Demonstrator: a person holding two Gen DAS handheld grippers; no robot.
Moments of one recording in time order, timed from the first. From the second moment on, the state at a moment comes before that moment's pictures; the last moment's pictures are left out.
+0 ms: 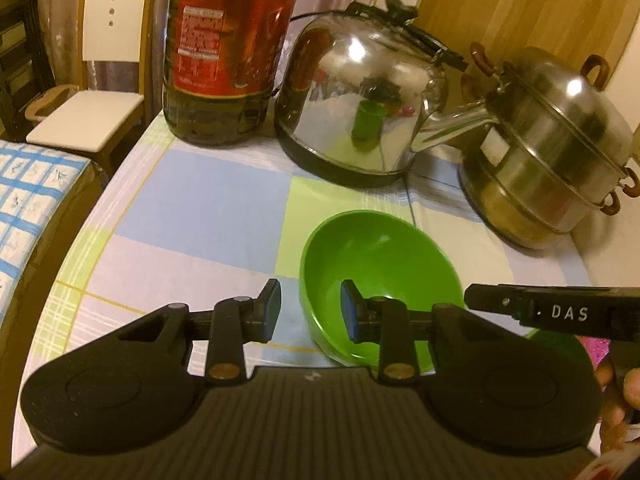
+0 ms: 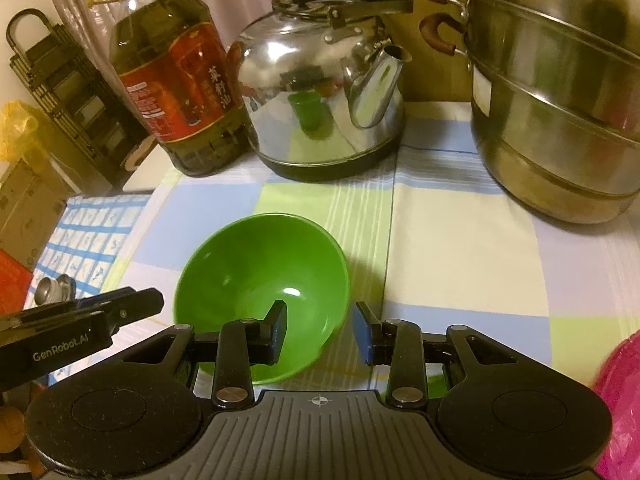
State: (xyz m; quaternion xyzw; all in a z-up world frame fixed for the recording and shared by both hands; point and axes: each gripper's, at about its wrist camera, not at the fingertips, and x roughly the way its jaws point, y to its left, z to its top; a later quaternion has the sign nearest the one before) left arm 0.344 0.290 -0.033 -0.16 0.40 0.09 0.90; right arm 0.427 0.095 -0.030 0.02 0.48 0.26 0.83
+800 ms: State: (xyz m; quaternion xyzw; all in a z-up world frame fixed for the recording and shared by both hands) left arm 0.370 0.290 -0.069 -0.17 0.42 0.07 0.89; right arm 0.455 0.119 -0.068 0.01 0.53 0.25 0.81
